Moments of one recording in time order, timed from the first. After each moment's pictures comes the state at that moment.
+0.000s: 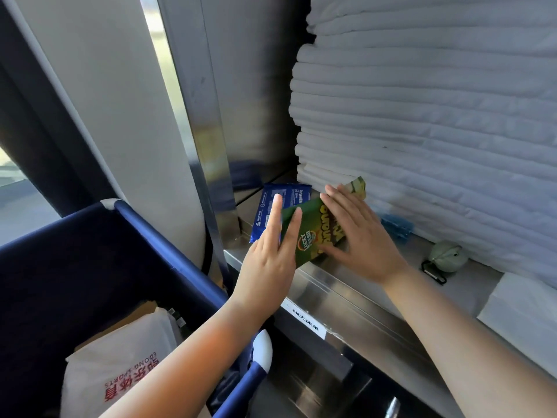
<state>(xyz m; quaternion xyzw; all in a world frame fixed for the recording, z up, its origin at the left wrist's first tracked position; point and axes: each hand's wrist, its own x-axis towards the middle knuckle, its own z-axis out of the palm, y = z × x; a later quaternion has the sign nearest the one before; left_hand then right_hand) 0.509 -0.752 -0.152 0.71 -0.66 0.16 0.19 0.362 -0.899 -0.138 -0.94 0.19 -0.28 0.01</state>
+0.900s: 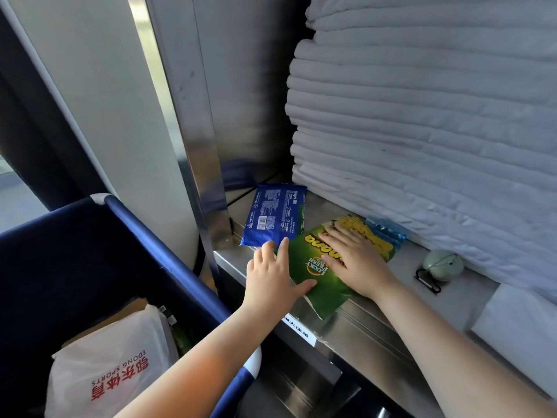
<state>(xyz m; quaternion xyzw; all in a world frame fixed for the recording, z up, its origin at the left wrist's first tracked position) 0.497 -0.788 -0.197 0.83 -0.53 0.01 0.17 0.352 -0.930 -0.196 -0.95 0.28 -0.12 0.06</state>
